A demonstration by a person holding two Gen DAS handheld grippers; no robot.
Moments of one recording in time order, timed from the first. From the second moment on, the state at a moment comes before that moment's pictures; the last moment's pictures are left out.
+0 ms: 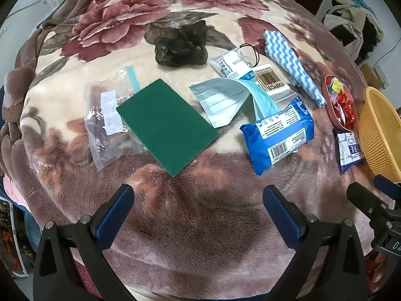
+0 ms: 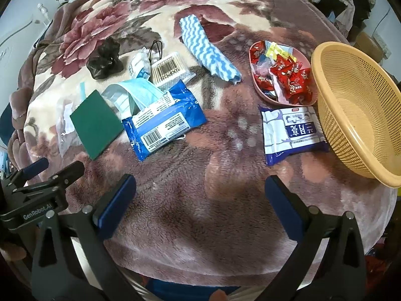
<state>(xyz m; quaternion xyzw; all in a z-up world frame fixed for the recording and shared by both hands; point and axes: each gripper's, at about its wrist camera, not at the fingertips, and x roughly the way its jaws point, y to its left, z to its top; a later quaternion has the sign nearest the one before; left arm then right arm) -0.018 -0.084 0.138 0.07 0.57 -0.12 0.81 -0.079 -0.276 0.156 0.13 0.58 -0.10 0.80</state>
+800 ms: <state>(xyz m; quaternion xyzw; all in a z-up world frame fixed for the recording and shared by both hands) 0.032 -0.034 0.100 0.05 0.59 -0.08 0.80 -0.022 -0.256 0.120 0.12 0.59 -0.06 0.79</state>
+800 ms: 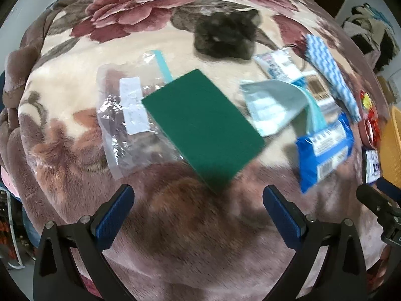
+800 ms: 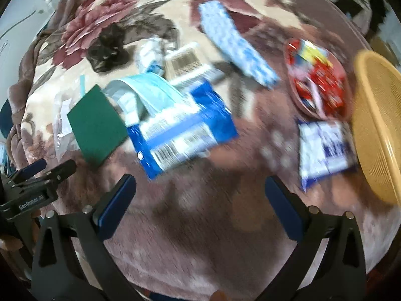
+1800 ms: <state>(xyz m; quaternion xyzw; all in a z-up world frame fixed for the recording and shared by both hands) 0.085 -0.056 0.062 -0.03 0.63 0.01 0.78 0.053 -0.247 0.144 0.10 0.52 0.03 0.85</state>
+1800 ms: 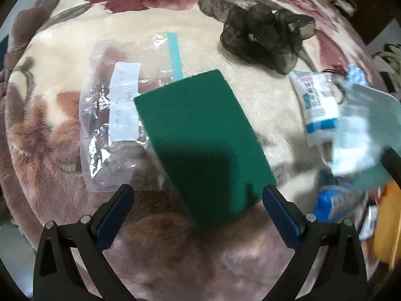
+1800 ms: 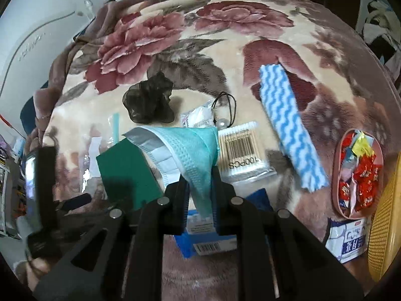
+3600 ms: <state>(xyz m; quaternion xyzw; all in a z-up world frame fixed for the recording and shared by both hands) 0.083 -0.067 0.093 -0.10 0.58 -0.04 0.81 0.025 -0.261 0.134 0.16 0.49 0.06 0.85</state>
